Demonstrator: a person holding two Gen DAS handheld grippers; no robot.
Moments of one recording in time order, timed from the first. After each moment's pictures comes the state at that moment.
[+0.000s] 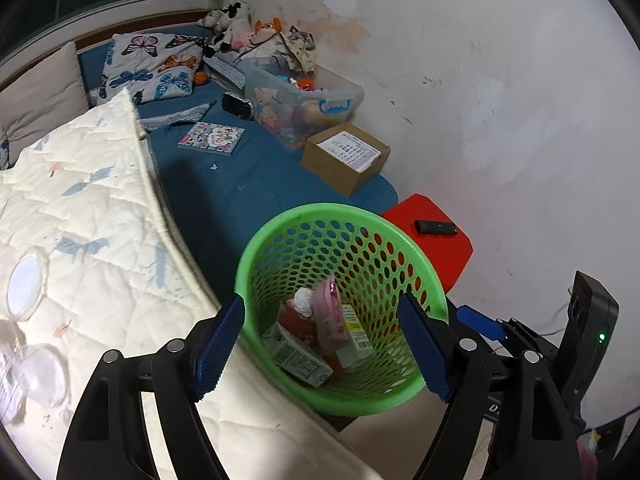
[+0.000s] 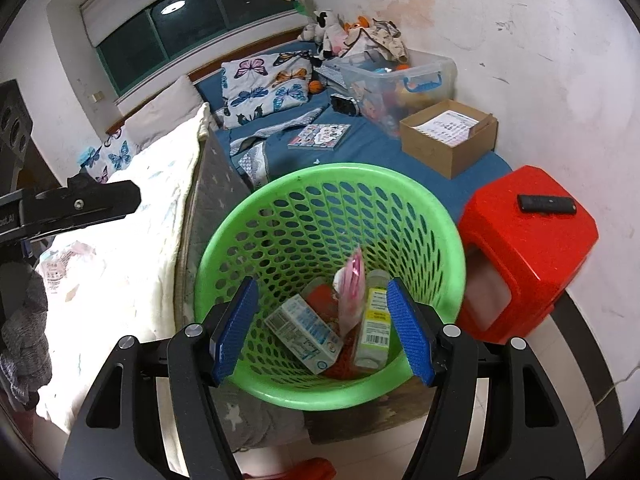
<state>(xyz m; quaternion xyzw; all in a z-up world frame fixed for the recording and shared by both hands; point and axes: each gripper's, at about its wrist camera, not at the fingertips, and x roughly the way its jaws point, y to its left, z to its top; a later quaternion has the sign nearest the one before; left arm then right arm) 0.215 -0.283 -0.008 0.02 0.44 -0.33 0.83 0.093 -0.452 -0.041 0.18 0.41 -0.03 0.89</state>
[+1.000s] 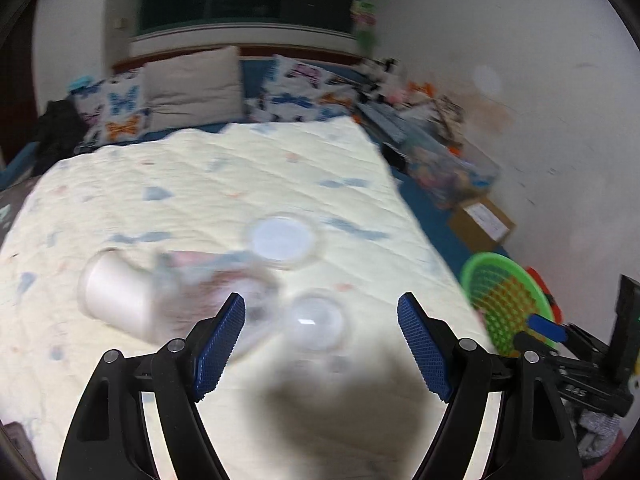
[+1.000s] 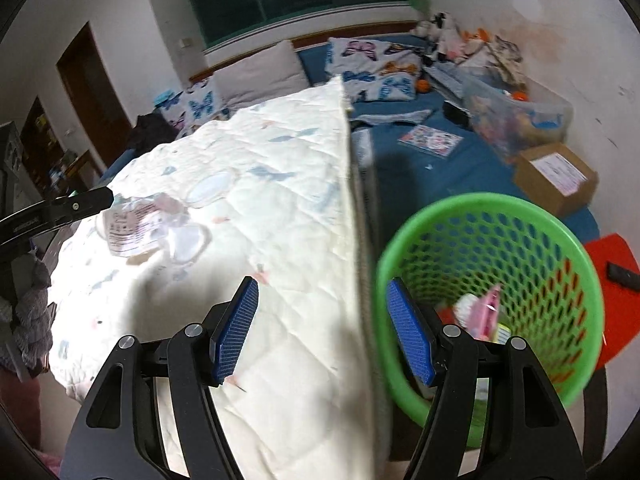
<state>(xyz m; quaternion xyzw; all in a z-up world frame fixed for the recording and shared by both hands) 0.202 -0.034 0.005 -0.04 0.38 -0.11 0.92 0.157 -0.304 -0.015 0.11 0.42 0.12 0.89</state>
